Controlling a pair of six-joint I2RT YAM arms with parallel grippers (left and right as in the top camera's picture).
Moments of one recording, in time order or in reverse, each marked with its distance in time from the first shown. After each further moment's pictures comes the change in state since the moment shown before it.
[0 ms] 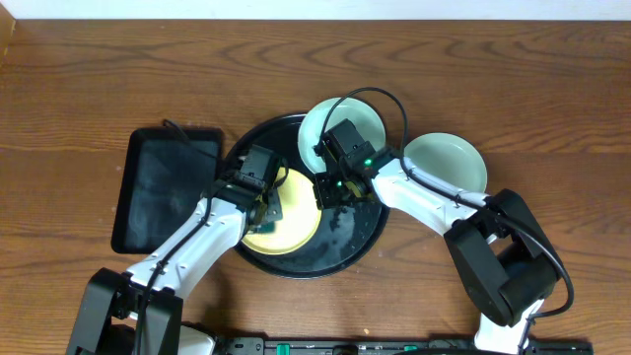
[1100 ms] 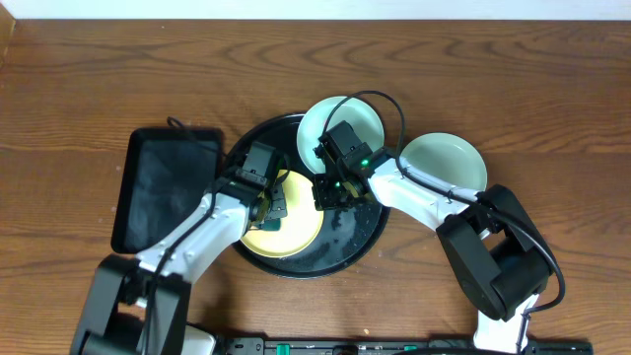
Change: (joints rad) left arm 0.002 0.061 0.005 0.053 0.103 0.048; right arm 0.002 0.034 0.005 0.006 -0.010 0.054
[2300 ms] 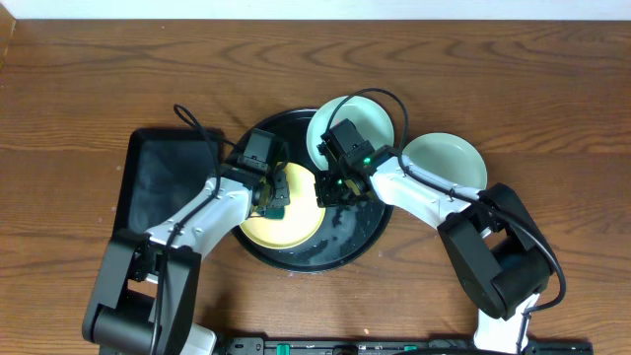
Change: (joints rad) left arm 0.038 0.097 0.075 0.027 0.077 0.075; right arm -0.012 0.001 0.002 0.002 0.020 0.006
